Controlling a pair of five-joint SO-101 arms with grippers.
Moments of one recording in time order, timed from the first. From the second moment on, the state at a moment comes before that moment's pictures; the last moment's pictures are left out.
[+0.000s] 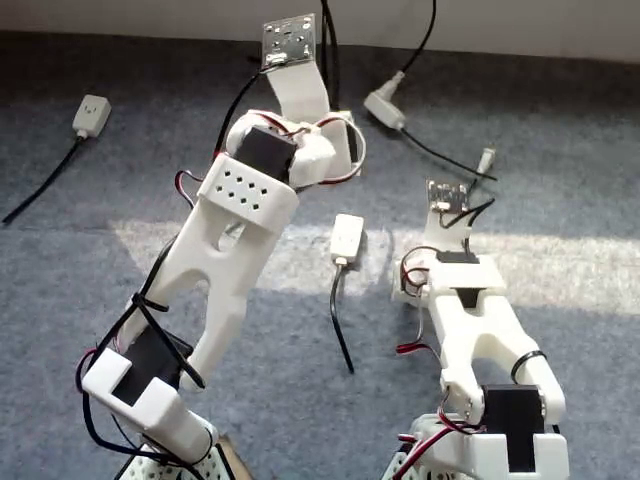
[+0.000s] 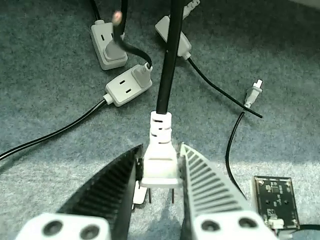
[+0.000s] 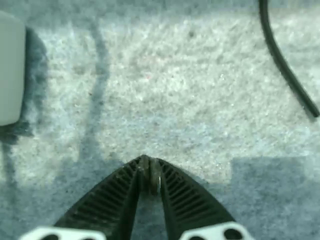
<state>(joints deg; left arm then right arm) 21.9 5.1 -15.9 67.4 34.2 -7.9 -8.8 50.5 38.5 -3.5</state>
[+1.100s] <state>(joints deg) 28.9 5.5 -5.1 66.7 60.8 -24.0 -54.0 60.7 43.1 -1.0</state>
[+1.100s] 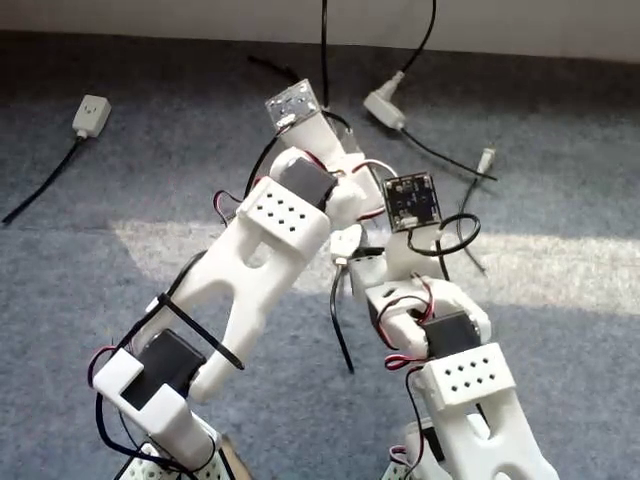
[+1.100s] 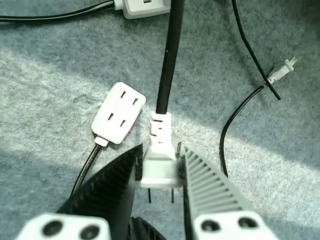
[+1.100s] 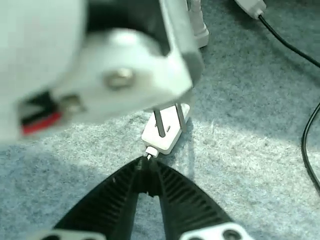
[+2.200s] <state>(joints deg) 32.0 -1.3 2.2 68.0 58.9 -20.3 -54.9 76.5 18.1 6.7</state>
